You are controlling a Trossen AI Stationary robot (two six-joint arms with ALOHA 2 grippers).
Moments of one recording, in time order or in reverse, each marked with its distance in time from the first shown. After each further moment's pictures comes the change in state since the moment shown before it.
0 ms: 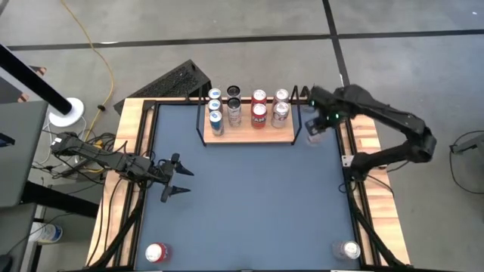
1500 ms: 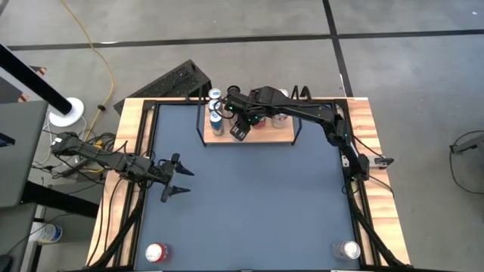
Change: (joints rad) left arm 0.000 0.000 0.000 0.000 0.000 0.000; right arm 0.283 0.929 1.043 0.135 0.007 -0.262
